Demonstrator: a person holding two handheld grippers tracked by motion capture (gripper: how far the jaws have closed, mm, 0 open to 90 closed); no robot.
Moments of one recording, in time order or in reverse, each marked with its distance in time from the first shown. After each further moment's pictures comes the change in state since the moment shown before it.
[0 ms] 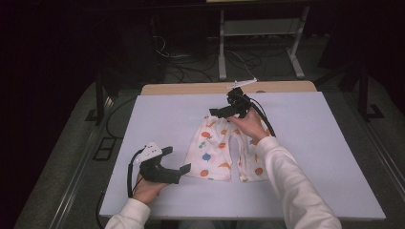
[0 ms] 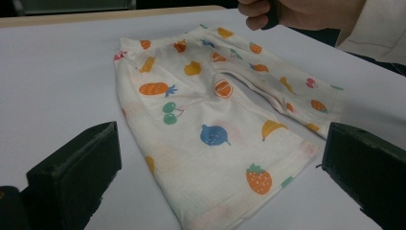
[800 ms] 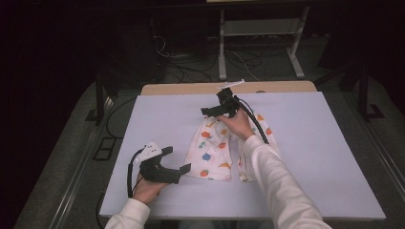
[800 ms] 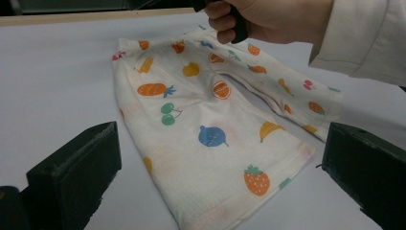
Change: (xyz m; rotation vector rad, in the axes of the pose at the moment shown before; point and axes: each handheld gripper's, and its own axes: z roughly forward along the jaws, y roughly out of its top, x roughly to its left) left arm 0.001 0.000 0.000 -0.006 -0.007 -0.008; right arm 0.003 0.002 0.041 0.011 -0.022 0.032
